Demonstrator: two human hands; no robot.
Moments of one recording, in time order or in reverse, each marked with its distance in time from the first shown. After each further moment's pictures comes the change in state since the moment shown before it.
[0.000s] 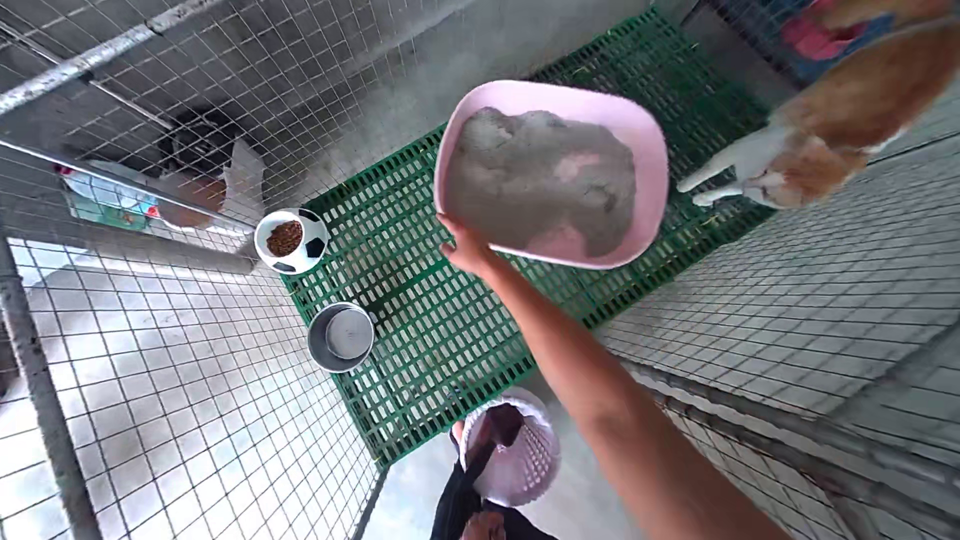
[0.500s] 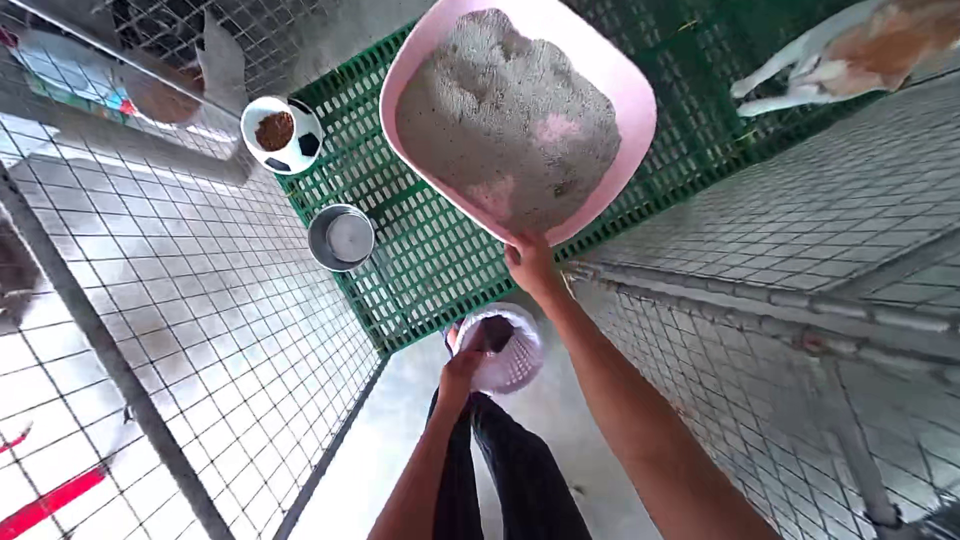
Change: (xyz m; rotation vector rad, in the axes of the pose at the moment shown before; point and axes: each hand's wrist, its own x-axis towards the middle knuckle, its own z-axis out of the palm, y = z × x) left_hand 0.023 0.054 -0.050 -0.607 0.177 -0.032; right_hand -0.204 0.044 0.027 -0.102 0.045 0.229
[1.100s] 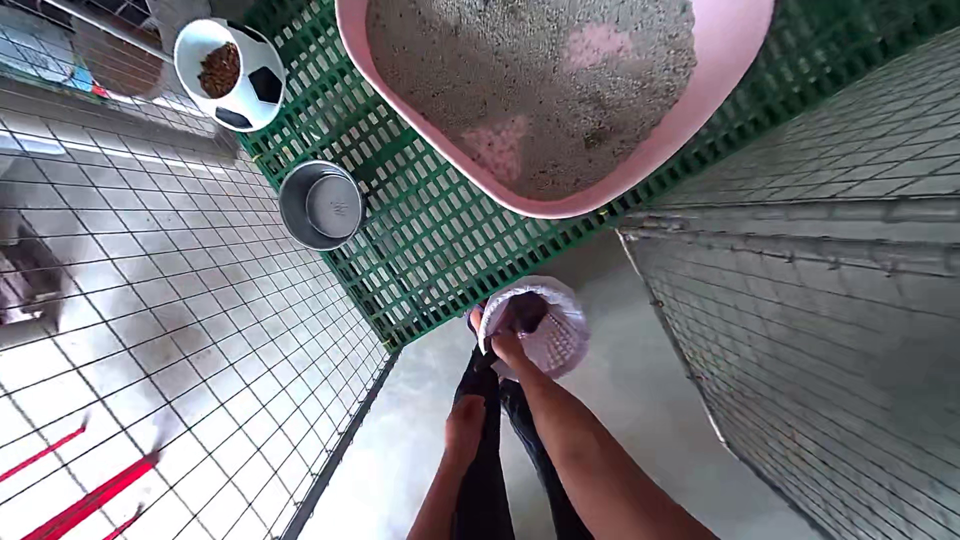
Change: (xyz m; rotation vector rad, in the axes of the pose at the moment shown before) left_hand 0.002 -0.139 -0.040 0.343 -0.049 -0.251; right_hand -0.137 0.098 0.278 0.188 -0.742 0.748
